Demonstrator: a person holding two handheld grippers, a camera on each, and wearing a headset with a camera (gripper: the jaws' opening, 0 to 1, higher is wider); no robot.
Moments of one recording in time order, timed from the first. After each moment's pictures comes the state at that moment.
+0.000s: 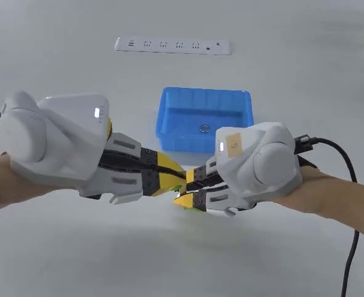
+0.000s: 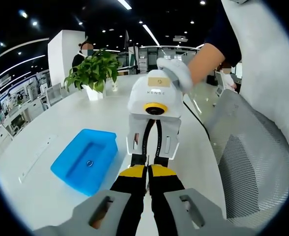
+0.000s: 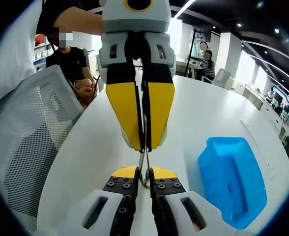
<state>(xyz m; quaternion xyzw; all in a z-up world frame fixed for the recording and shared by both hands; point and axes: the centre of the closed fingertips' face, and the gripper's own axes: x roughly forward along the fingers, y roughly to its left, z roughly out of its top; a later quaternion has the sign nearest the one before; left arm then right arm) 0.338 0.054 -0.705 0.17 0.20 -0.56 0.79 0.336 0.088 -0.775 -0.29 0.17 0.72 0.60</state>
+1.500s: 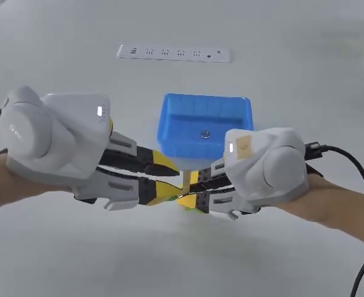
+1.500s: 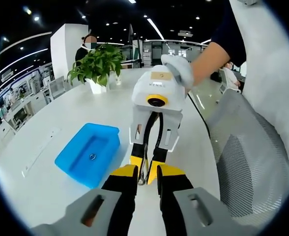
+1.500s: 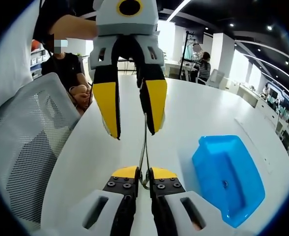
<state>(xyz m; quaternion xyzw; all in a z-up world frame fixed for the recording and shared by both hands) 0.335 0.066 -0.700 0.18 0.23 -0.54 0.79 0.344 0.082 -0.765 -0.26 0.18 0.71 0.63</state>
